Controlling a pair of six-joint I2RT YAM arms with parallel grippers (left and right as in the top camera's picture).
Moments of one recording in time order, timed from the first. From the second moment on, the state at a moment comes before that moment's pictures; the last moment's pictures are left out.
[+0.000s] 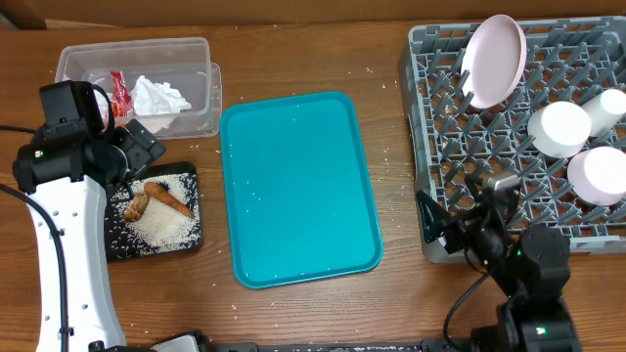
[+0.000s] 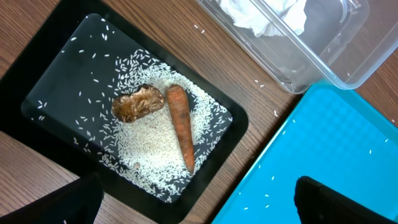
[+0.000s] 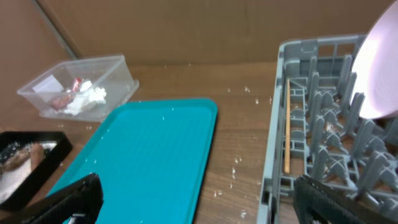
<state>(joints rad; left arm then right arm) 0.27 1.43 1.39 -1.12 -0.05 -0.54 0.09 0.49 0.39 -0.17 -0.37 0.15</state>
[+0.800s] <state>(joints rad) 0.27 1.43 1.39 -1.12 -0.05 -0.54 0.01 0.14 0.07 0.04 -0.31 0.15</state>
